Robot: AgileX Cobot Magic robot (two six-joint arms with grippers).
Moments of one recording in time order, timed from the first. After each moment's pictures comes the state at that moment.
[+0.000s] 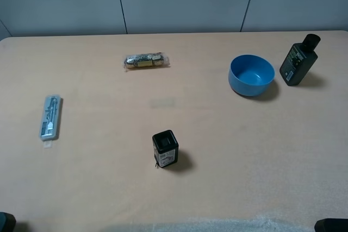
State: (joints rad) left arm -0.05 -0.01 -0.49 -0.06 1.07 0.15; right arm -0.02 -0.01 -0.49 0.02 1.03 0.05
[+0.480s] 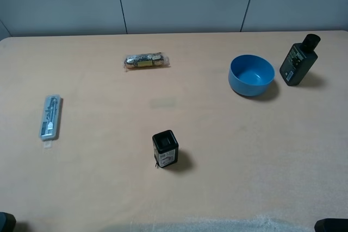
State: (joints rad) left arm -0.05 -0.01 -0.49 -0.06 1.07 0.15; right arm -0.02 -0.01 -0.49 0.02 1.03 0.05
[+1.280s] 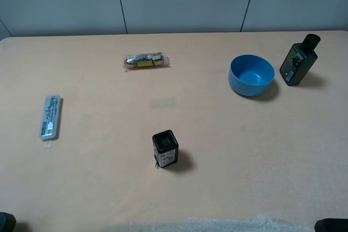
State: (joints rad) left arm -0.05 -0.01 -0.49 0.01 1.06 0.15; right arm -0.02 -0.01 -0.49 0.02 1.03 0.05
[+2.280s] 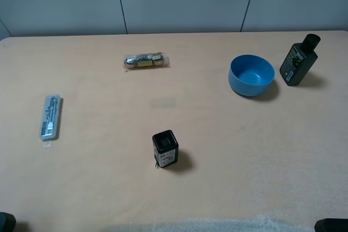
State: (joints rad) left arm -0.05 0.23 -0.62 0.03 1.07 0.15; right arm -0.02 -0.01 -0.49 0.02 1.03 0.05
